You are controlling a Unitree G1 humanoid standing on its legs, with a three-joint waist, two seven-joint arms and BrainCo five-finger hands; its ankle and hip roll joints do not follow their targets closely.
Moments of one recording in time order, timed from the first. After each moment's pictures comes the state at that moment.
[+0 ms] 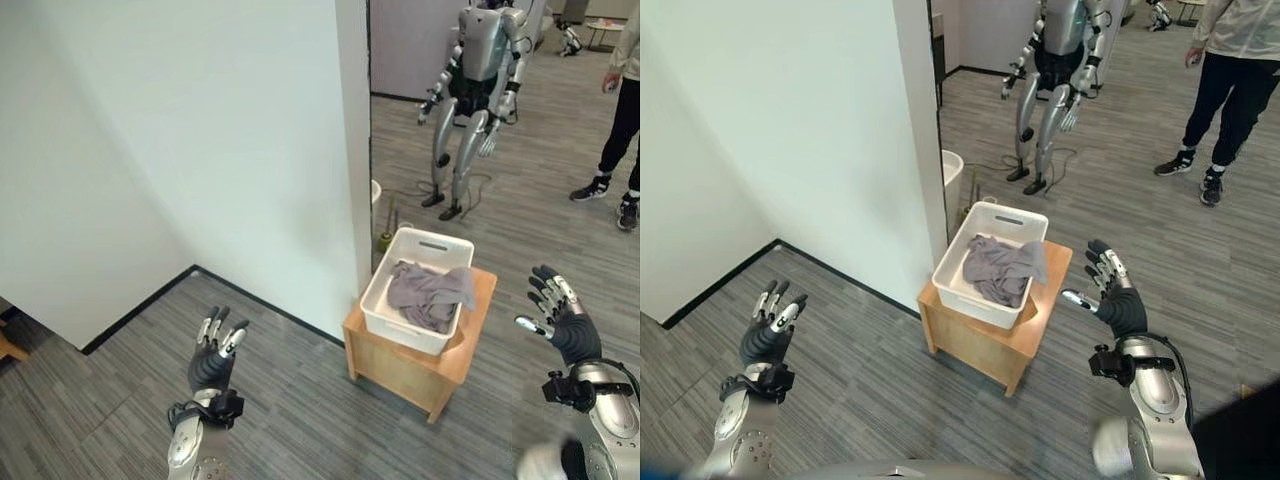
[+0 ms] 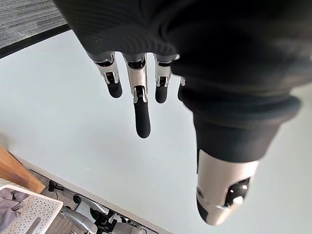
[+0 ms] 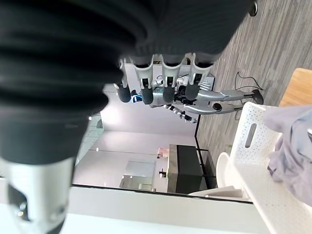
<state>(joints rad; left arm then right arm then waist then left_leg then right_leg) 0.24 0.22 0.13 0.16 -0.74 -0.23 -0.13 0.26 -0.42 -0.16 -0.14 0.36 -0.18 0.08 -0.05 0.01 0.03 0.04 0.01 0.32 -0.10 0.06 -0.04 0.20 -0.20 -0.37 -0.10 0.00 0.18</state>
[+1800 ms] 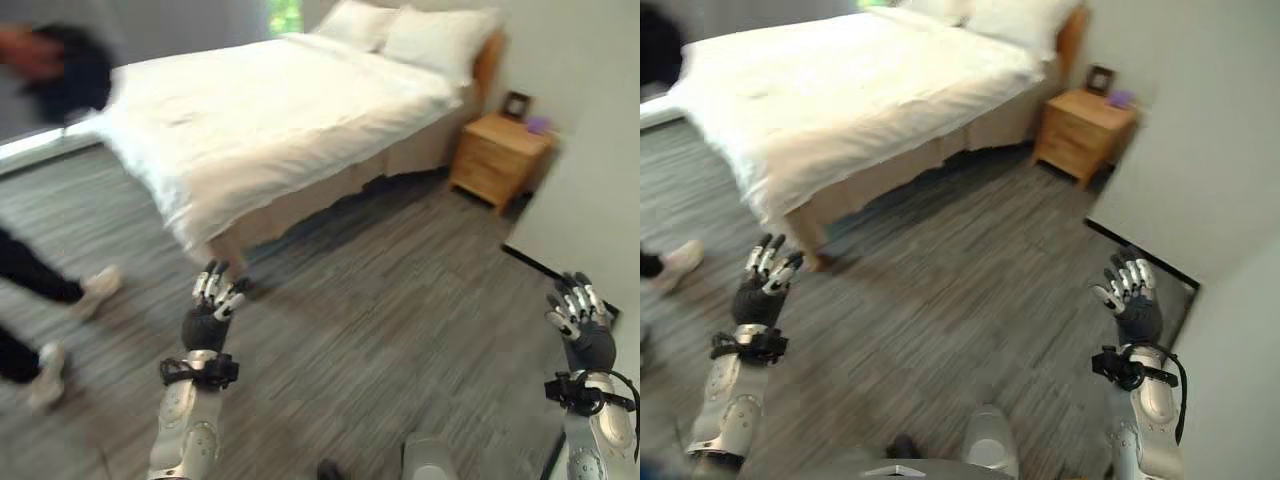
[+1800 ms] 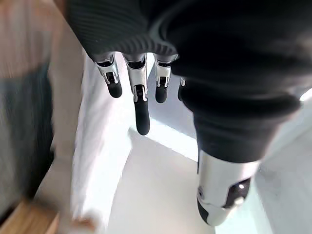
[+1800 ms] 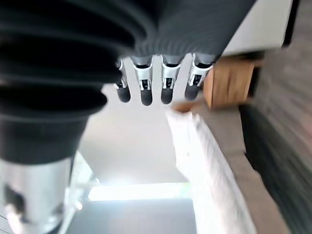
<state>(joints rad) 0.13 0.32 0.15 0.17 -0.80 -0.28 -0.10 0.22 -0.30 -0.24 -0.01 0.50 -0.24 0.06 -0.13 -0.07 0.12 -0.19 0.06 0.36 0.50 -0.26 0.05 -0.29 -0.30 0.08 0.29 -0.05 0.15</state>
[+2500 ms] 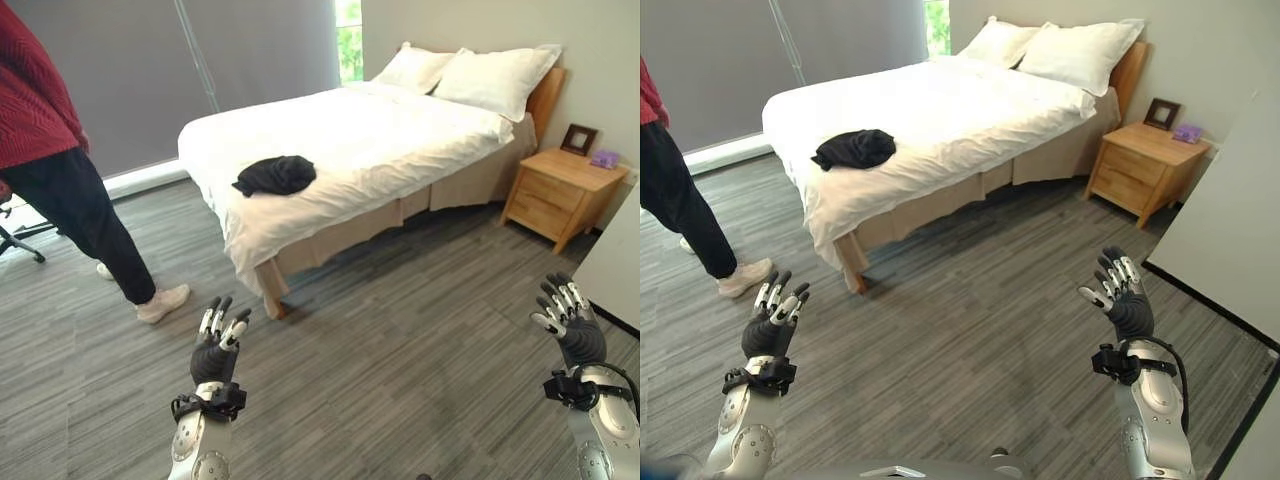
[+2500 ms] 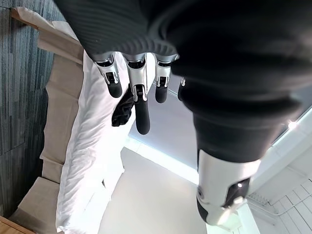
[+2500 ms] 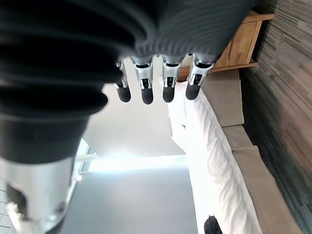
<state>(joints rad) 0.22 0.23 0.09 0.13 -0.81 -0.26 -0.13 0.22 -0.38 -0.19 -0.03 0.47 -0.22 0.07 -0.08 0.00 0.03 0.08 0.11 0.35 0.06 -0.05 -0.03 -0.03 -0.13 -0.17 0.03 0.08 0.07</state>
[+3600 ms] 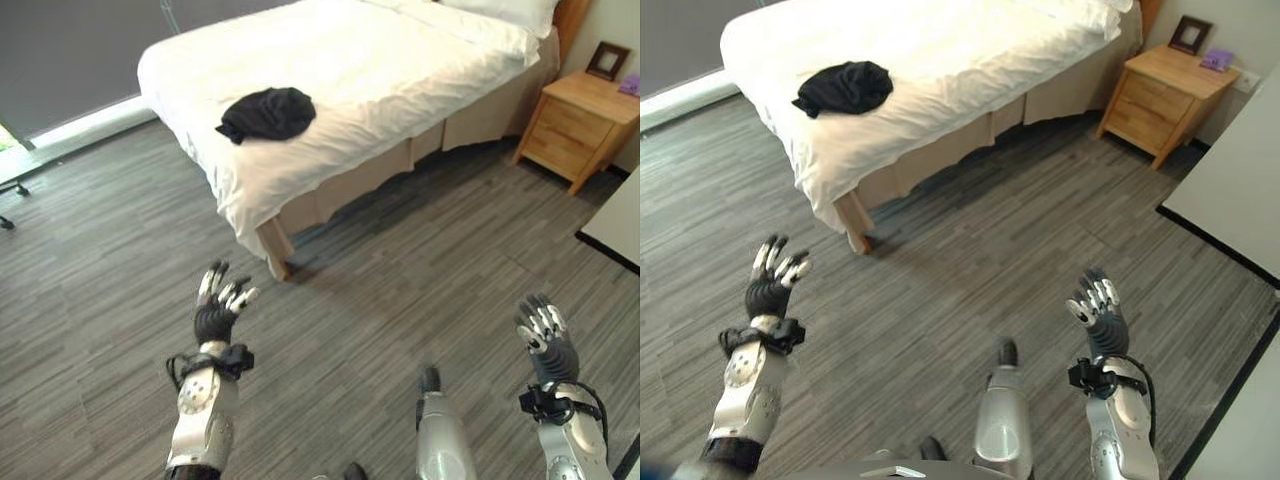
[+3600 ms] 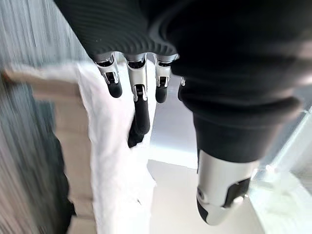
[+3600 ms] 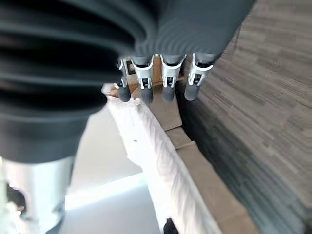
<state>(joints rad) -0.06 0.27 0.00 0.14 -0.59 -0.28 0.05 0.28 -0.25 -0.11 0.01 0.57 -0.25 0.03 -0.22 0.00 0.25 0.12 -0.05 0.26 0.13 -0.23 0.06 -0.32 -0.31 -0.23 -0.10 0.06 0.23</state>
